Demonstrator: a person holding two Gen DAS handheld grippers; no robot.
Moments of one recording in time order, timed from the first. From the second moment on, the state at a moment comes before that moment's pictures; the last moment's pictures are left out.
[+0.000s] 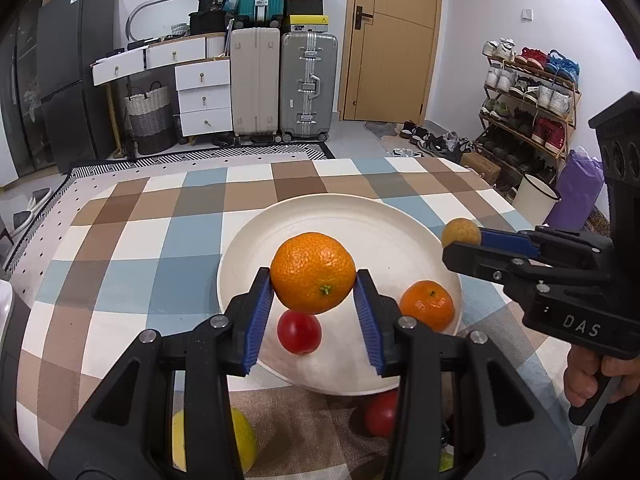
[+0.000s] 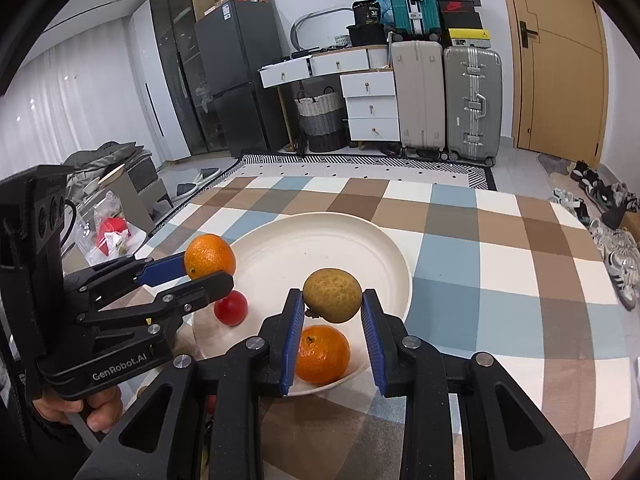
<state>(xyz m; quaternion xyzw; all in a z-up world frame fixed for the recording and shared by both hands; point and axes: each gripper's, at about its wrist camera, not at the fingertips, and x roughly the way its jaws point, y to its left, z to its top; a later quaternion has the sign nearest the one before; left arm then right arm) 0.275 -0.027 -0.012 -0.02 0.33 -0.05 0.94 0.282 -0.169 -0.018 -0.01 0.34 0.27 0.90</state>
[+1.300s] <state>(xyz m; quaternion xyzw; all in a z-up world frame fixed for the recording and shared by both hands) 0.218 -0.015 0.001 -0.03 0.31 -0.02 0.95 0.257 -0.200 -0.028 0.00 0.33 0.20 0.92</state>
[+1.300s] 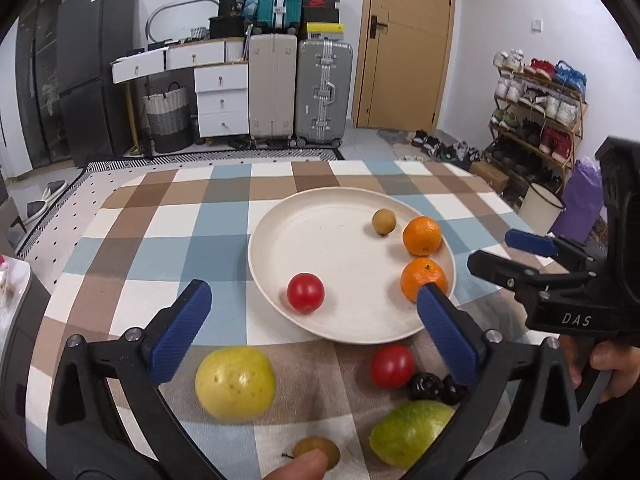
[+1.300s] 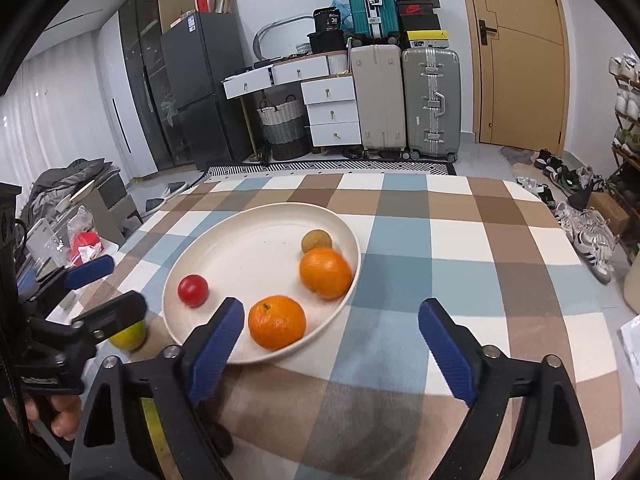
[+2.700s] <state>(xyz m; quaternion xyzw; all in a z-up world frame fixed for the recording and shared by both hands) 0.136 0.004 -0.034 -0.04 0.38 -0.01 0.92 0.198 -0.171 -0.055 -0.09 0.40 0.28 0.87</state>
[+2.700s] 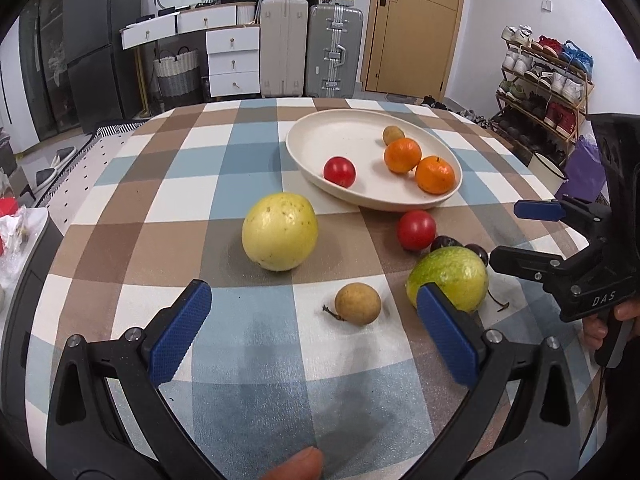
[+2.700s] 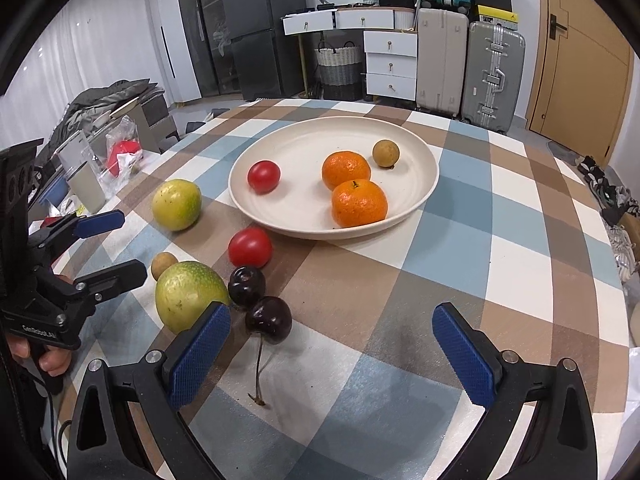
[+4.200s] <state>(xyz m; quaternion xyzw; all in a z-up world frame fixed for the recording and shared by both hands) 0.153 -0.005 -0.055 -0.04 0.44 -0.04 0.89 0.188 -0.142 -0.075 -0.16 0.41 0.31 0.85</state>
